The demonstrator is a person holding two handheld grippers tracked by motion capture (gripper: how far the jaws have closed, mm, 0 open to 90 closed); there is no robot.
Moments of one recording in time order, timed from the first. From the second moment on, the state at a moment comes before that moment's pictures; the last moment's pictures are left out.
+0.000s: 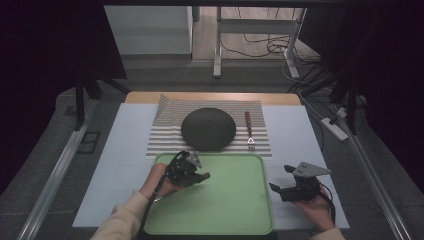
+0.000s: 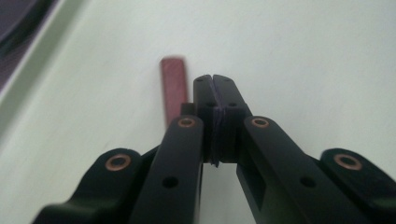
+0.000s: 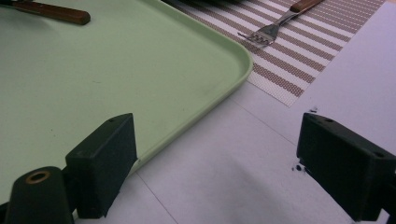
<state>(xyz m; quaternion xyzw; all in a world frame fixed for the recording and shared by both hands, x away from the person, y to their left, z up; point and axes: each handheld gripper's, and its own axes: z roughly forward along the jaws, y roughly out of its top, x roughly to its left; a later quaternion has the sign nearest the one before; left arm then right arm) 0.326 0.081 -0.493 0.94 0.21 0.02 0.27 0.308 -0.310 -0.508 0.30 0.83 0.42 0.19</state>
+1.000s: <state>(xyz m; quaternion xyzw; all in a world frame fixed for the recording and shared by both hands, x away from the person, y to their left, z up) 0.377 0.127 -0.517 0.90 0.33 0.04 0.27 0.303 -0.316 -0.508 0.31 0.83 0.42 0.19</state>
